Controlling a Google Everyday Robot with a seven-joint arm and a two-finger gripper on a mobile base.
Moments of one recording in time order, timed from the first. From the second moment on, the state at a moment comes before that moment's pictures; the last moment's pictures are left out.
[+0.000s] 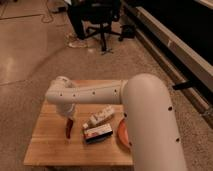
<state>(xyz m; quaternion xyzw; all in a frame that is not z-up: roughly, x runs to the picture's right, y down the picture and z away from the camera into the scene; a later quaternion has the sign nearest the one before) -0.208 0.168 0.814 -0.23 -0.24 -0.63 0.71</state>
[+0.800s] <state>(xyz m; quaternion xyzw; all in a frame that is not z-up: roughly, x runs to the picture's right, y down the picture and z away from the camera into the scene) -0.199 0.142 0.789 -0.22 -0.23 -0.63 0.70</state>
